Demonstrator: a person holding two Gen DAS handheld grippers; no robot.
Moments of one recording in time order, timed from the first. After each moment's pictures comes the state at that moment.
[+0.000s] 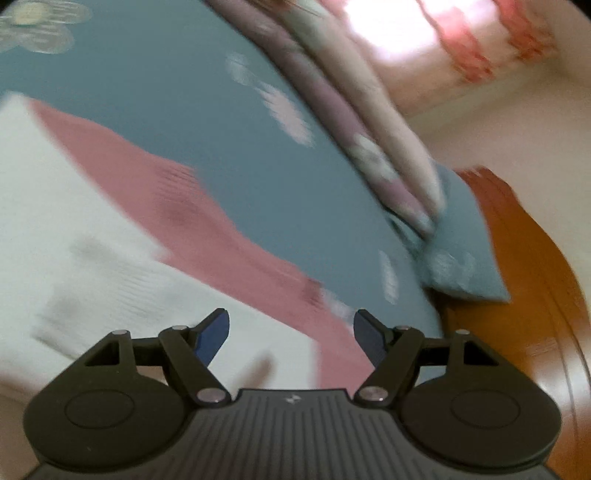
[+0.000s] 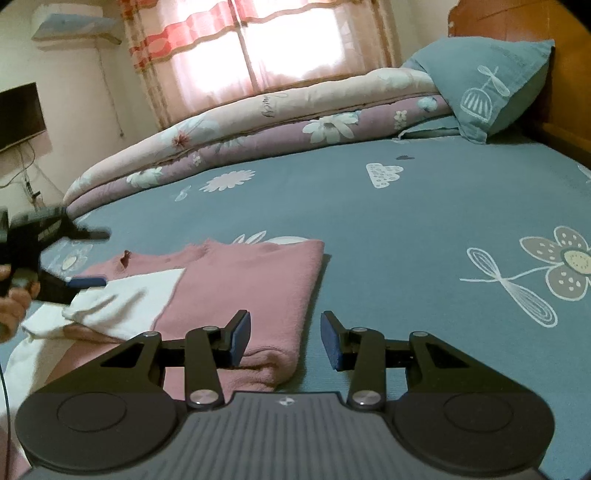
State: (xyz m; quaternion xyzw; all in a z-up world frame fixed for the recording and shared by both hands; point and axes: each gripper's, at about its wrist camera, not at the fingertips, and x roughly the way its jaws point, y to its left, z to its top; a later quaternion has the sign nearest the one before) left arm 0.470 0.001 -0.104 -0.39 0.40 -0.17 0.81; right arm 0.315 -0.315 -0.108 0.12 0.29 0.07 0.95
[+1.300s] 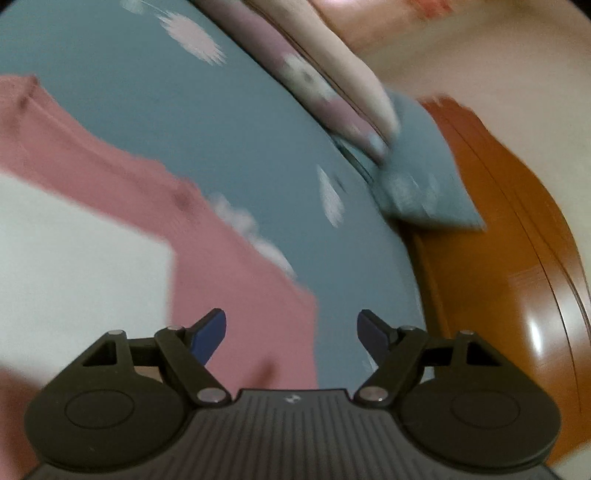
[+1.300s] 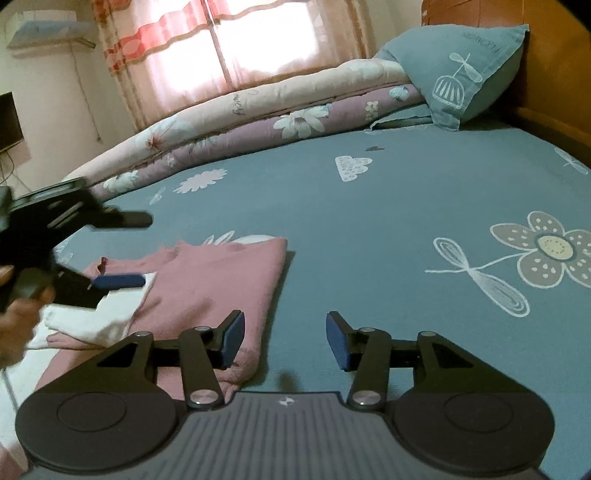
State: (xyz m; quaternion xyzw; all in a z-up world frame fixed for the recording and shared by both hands) left arm 0.443 -0.106 -0.096 -0.34 0.44 -0.26 0.79; right arm 0.314 -0.333 -0.105 0.13 0.30 0.03 0.94
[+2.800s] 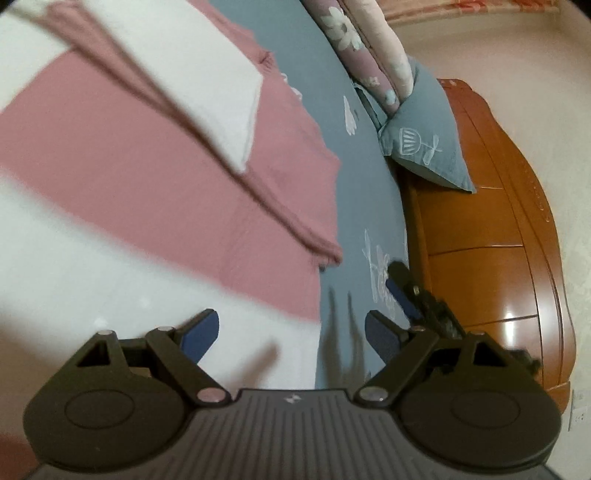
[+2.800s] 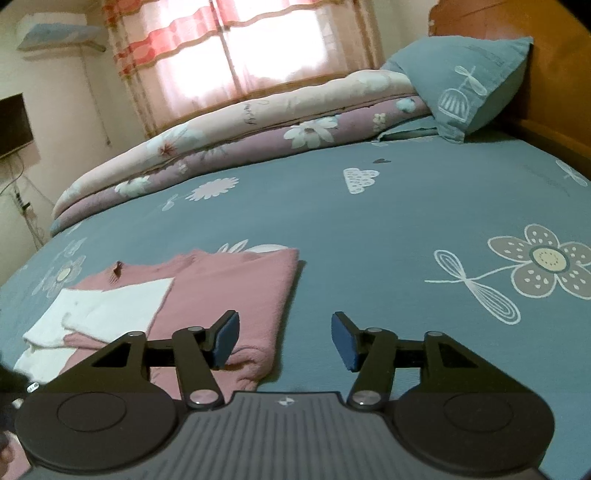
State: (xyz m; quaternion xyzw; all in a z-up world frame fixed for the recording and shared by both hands) left arm 0.292 -0.056 -0.134 -0.42 0.50 -0.23 0.72; right arm 0.299 -0.329 -0.089 0.12 0.29 0.06 0.95
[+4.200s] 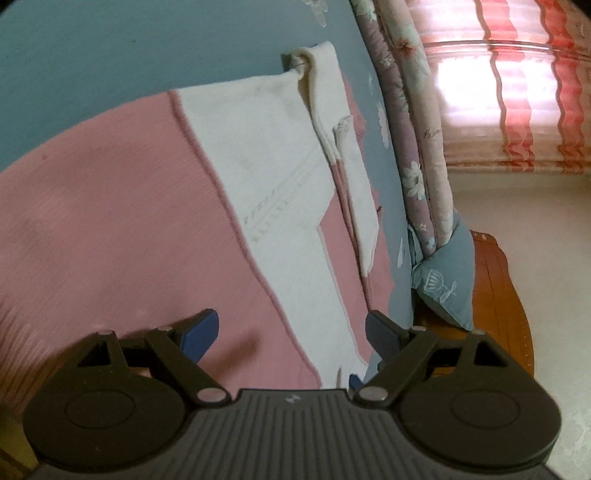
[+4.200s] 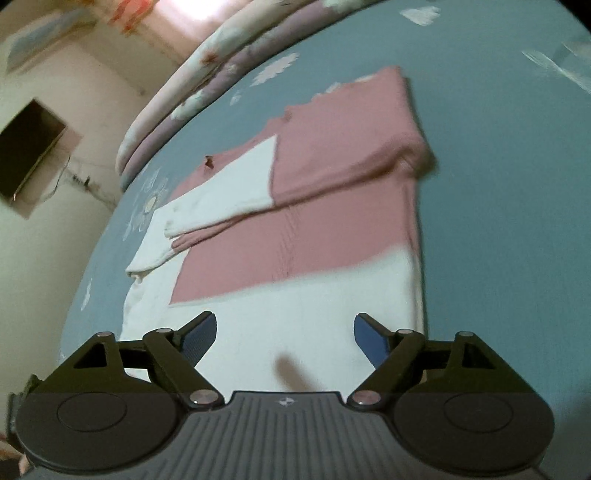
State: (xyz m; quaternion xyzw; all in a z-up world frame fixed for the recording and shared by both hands) left arm 0.148 0.111 -0.160 -0.56 0.41 -0.06 0.72; right arm 0.247 -0.262 -0.133 0.30 0.45 0.17 0.83
